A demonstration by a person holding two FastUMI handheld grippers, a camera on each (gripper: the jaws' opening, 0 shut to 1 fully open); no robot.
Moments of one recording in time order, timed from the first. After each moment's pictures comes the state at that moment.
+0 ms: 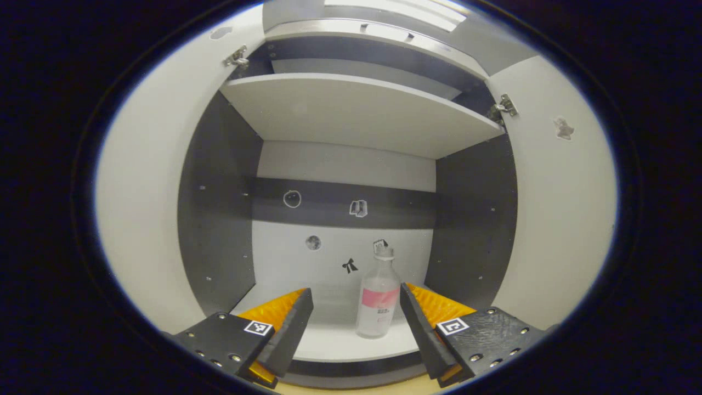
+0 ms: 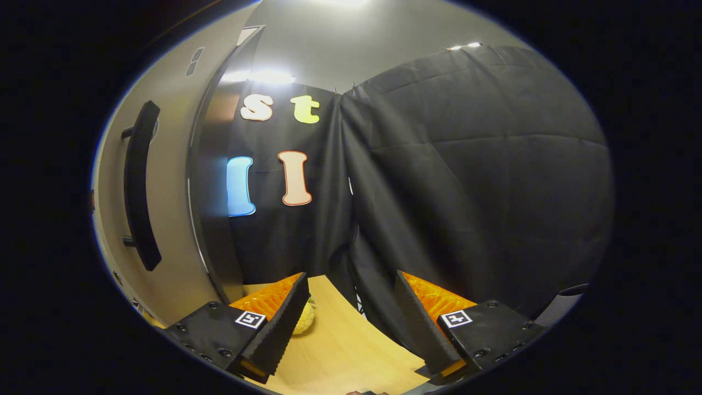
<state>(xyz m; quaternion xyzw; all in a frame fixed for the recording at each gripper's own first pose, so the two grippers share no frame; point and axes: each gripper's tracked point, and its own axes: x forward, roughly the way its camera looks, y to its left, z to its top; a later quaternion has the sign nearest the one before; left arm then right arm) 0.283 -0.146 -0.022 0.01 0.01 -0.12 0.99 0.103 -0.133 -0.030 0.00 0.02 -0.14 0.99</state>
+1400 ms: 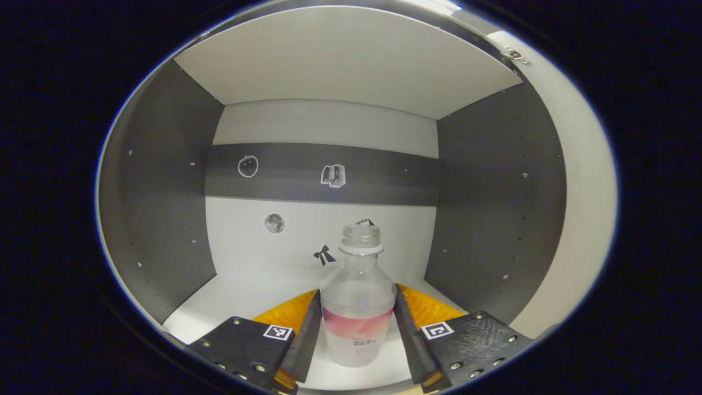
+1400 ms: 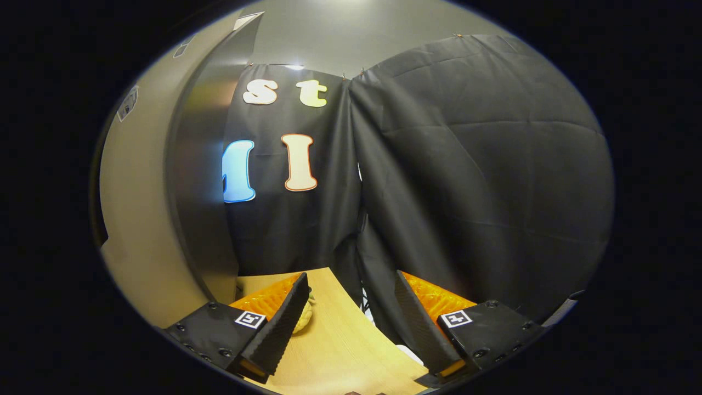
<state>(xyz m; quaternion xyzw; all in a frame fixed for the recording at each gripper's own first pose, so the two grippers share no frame) 0.364 -0.203 -0.068 0.02 0.05 -0.12 0.99 0.178 -0.153 -0.063 0.01 0.06 -0.10 0.99</state>
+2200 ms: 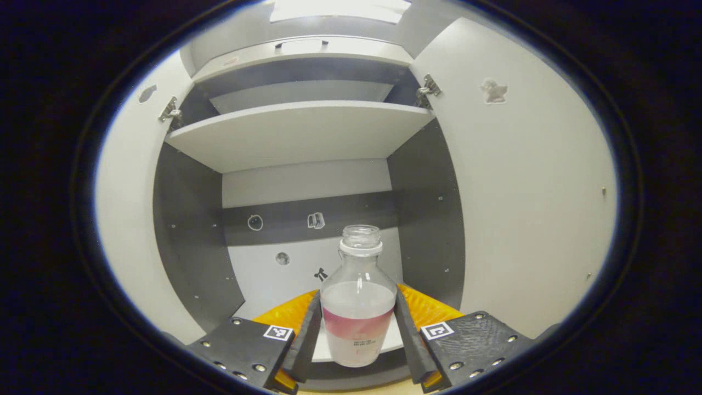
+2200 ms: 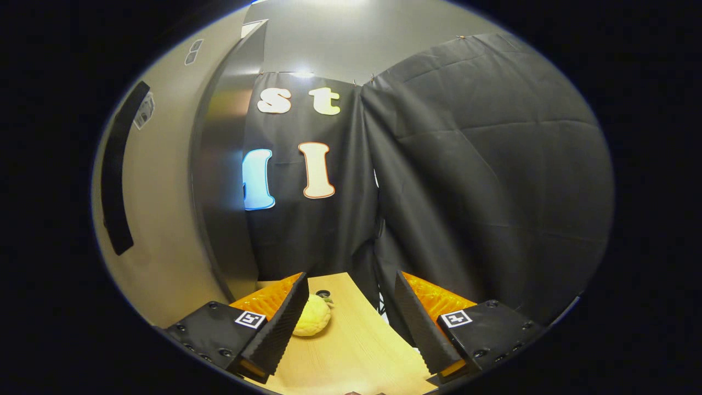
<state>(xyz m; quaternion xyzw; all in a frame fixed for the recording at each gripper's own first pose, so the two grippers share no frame) 0.221 -0.213 -0.014 0.10 -0.02 -0.15 0.98 0.156 -0.125 -0.043 0.01 0.03 -0.06 1.00</state>
